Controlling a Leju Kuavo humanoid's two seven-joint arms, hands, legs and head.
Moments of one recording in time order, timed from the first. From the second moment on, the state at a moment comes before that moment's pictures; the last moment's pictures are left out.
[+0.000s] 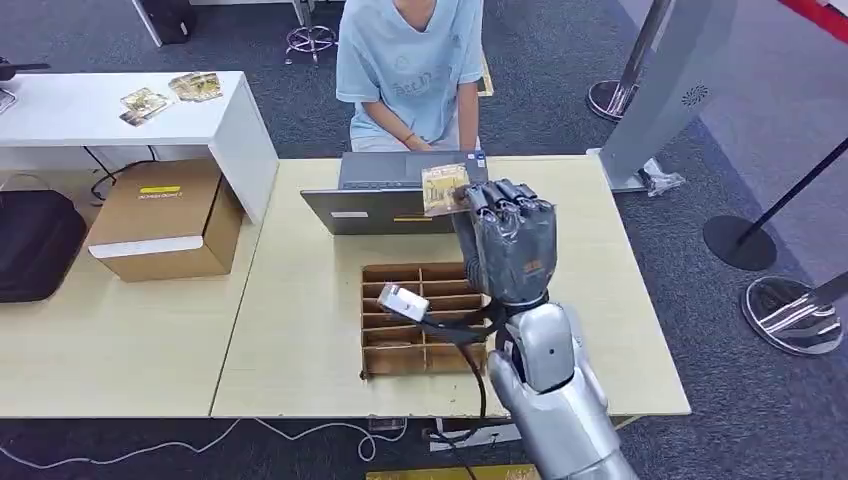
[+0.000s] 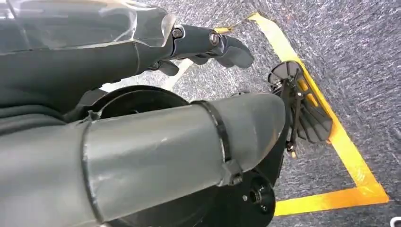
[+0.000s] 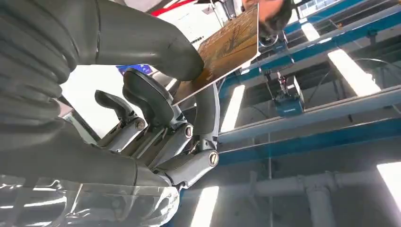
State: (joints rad) left arm -0.05 -0.29 1.15 -0.22 -0.06 0.18 0.07; right arm -0.40 0.16 0.35 -1.38 1.57 -0.68 0.09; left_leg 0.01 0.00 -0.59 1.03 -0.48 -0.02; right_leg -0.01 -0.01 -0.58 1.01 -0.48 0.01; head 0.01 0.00
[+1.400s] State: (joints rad) left arm -0.07 -0.26 1.13 -0.22 -0.06 0.20 0.11; right arm -1.03 0.13 0.48 -0.51 1.56 -0.61 0.36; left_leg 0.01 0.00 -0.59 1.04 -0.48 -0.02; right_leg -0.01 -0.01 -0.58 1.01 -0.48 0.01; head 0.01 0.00
